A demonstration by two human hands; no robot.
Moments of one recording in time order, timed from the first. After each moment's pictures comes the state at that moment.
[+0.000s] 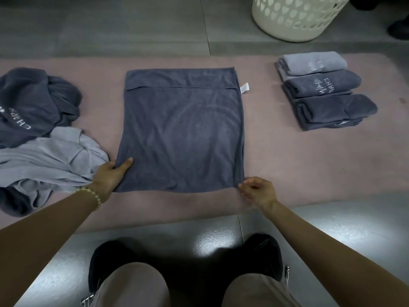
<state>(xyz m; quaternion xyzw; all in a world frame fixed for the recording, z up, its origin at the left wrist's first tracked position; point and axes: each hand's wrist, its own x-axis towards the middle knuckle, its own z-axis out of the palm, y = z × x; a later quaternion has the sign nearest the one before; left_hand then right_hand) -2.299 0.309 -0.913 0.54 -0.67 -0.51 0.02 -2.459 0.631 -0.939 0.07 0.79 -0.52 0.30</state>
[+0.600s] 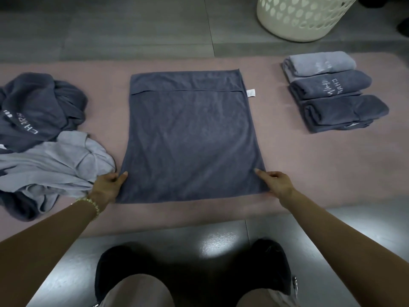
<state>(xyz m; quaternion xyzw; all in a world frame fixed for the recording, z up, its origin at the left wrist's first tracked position) -2.277 0.292 -0.935 0.54 -0.75 -0.39 -0.02 -2.505 0.634 -0.926 0.14 0.83 -0.44 0.31</state>
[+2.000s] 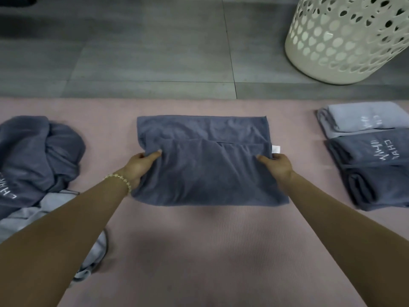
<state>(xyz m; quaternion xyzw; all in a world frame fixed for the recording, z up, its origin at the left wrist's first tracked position) -2.492 0.191 -0.929 0.52 -0.58 -0.62 0.02 -2.696 0.457 -0.939 0.05 0.85 -0.45 0.26</state>
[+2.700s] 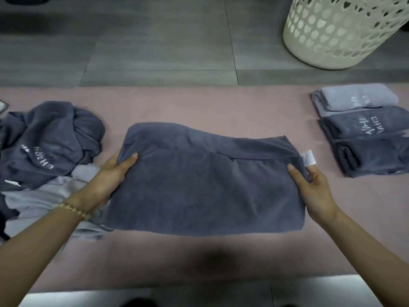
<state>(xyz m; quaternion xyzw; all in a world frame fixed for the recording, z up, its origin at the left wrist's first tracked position) -2.362 0.222 -0.854 0.39 -0.65 -0.65 0.09 -2.576 0.562 -0.865 -0.02 0.79 -0.57 0.20</state>
